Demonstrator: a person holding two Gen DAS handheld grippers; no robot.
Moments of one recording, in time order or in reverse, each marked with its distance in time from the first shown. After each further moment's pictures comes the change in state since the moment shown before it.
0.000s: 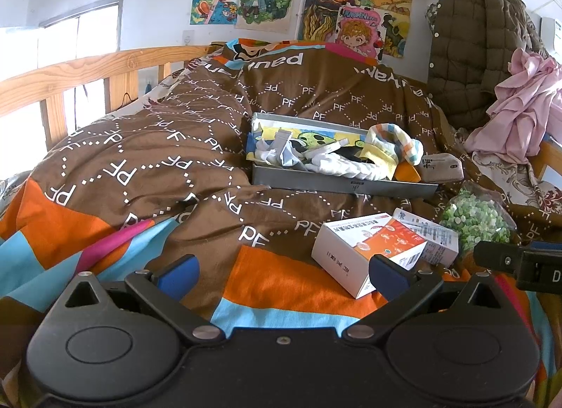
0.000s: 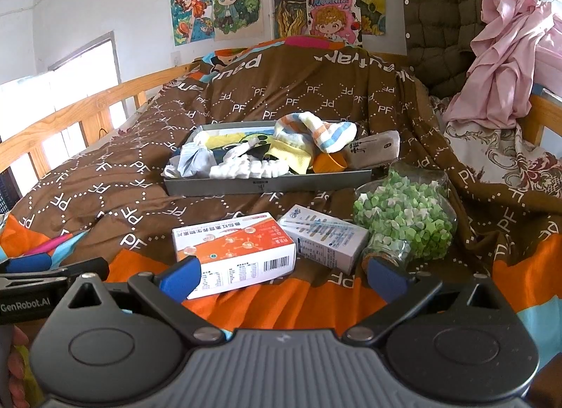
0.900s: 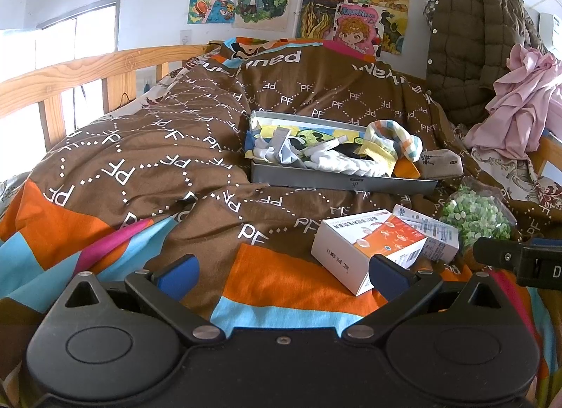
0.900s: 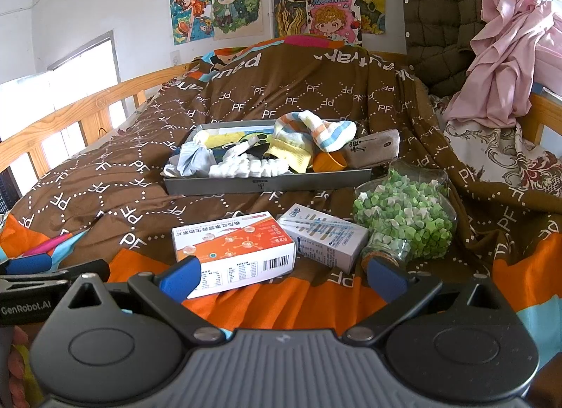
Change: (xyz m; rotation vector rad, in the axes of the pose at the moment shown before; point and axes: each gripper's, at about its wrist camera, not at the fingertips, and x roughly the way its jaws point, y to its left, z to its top) left arm 0.000 0.000 0.000 0.004 0.003 0.000; right arm 0.000 -0.001 0.000 0.001 0.002 0.000
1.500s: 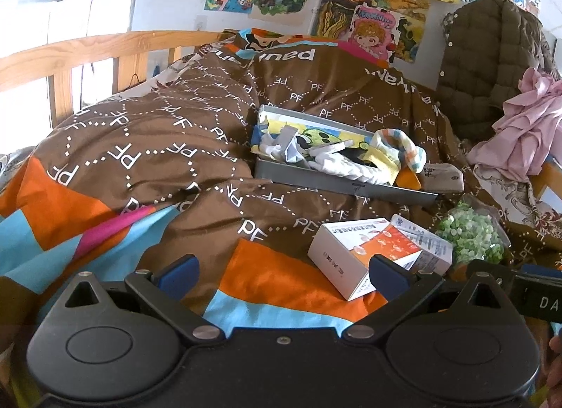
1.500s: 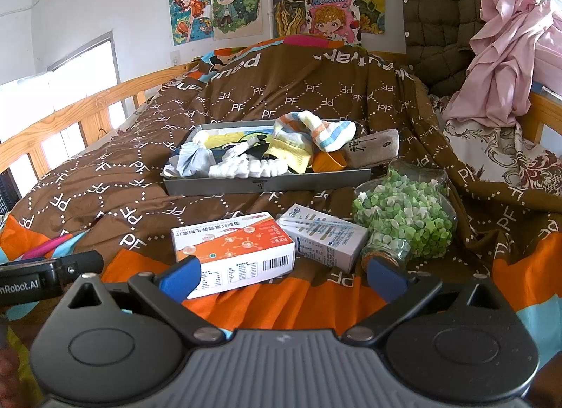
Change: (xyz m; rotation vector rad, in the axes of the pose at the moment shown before) left arm -0.003 0.008 0.005 -0.085 0.029 -0.004; right arm 0.000 0.000 0.000 0.001 0.001 0.001
